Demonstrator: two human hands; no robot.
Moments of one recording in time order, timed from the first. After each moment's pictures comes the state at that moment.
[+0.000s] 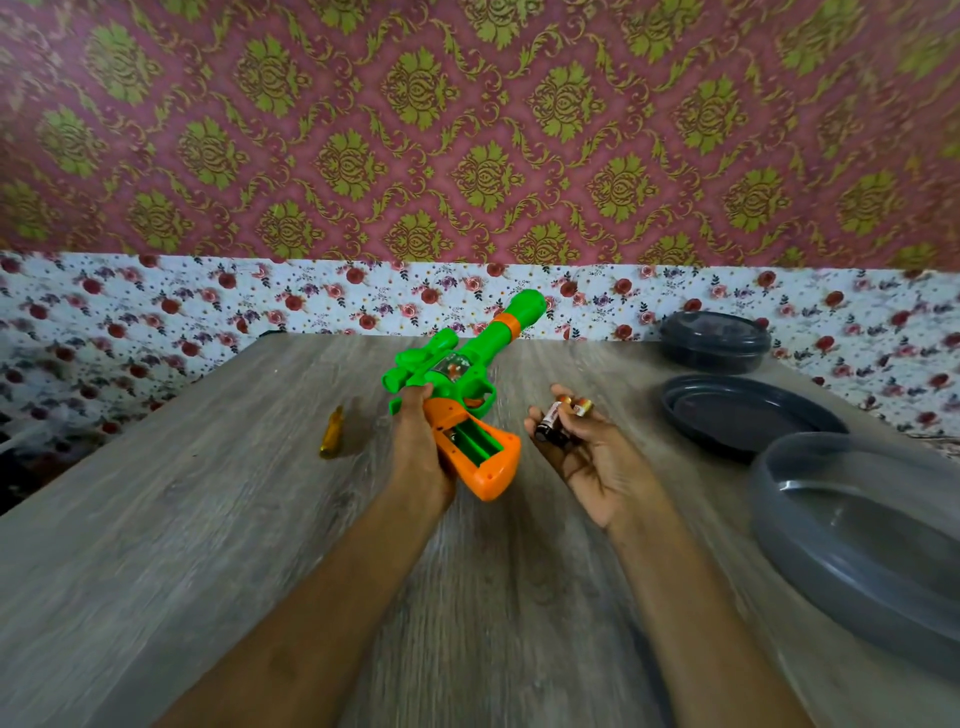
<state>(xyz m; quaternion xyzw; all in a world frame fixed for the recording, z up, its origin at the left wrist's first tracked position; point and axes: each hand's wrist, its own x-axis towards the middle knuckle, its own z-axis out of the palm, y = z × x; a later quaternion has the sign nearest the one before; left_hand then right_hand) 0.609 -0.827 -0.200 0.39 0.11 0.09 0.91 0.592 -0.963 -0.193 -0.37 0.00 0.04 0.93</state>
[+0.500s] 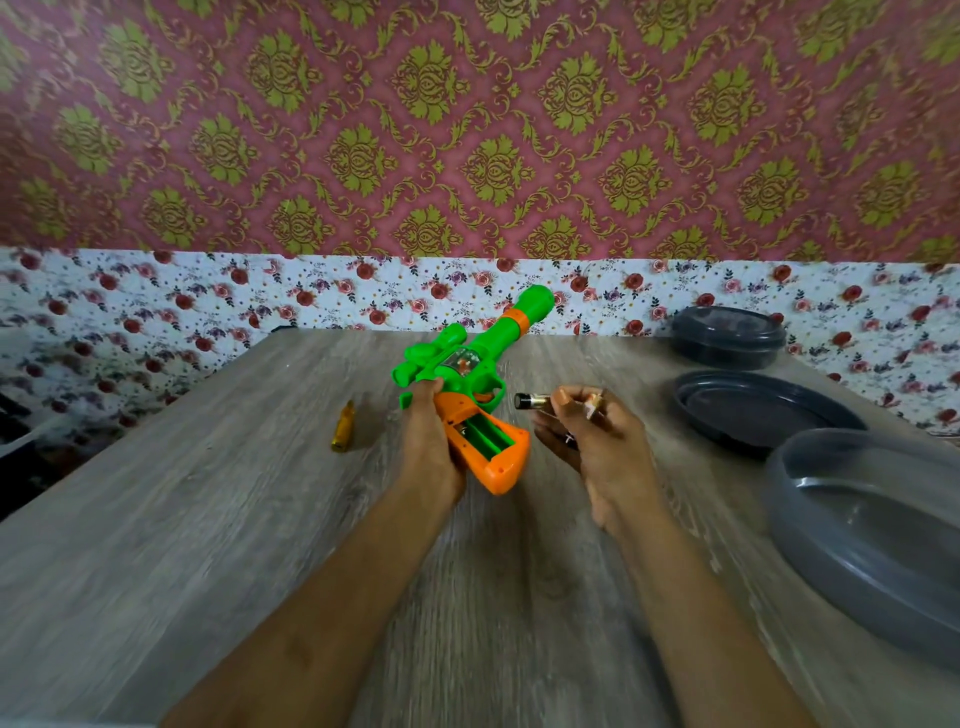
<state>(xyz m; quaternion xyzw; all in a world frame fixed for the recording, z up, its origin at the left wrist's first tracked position) 0.613 -0.823 -0.203 0.40 0.10 0.08 0.91 0.583 -0.953 -0.196 -0.55 -0.04 -0.11 0.83</state>
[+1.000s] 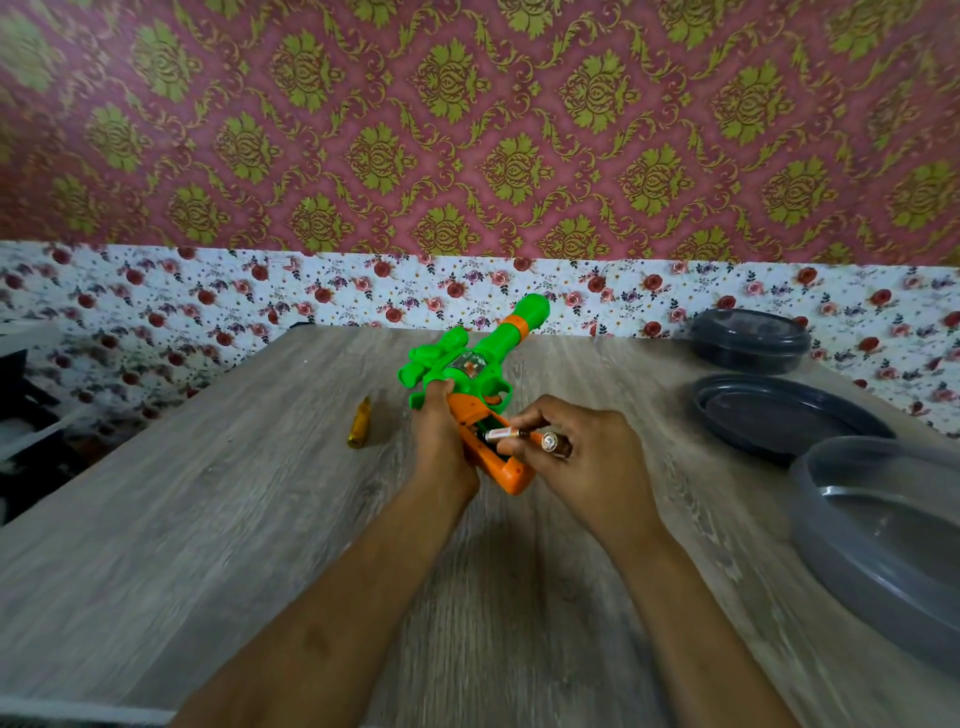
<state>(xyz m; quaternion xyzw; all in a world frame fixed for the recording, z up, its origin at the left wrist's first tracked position) 0.625 -0.820 -0.211 0.38 0.10 0.08 0.92 0.567 -0.945 -0.195 -0.83 -0.25 -0.34 0.37</state>
